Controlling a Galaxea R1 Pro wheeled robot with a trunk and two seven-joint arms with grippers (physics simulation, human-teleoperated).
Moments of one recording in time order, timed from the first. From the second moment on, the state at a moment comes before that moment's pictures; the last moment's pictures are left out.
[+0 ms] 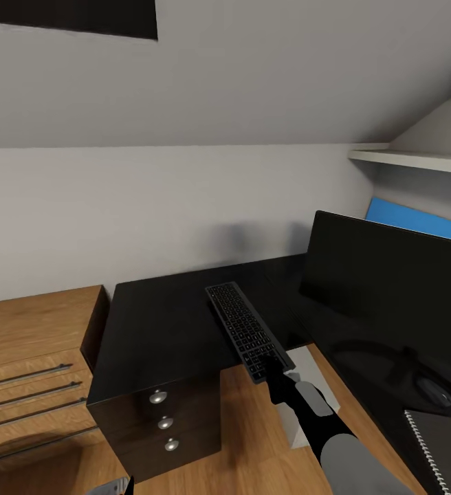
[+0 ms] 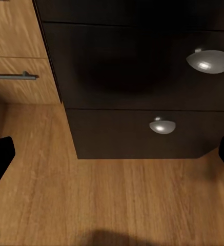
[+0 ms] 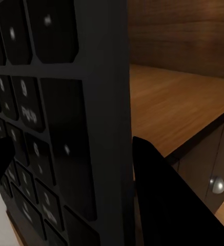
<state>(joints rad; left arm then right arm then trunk) -0.34 0.04 -0.23 -0.02 0.55 -0.68 -0.07 -0.65 0.14 -0.14 -0.50 -1.26 0.22 -0.15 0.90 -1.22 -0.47</state>
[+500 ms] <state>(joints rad) -0.34 0.04 -0.23 -0.02 0.55 -0.68 -0.07 -0.65 0.13 -0.14 -0.50 -1.26 0.22 -0.15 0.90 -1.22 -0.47</state>
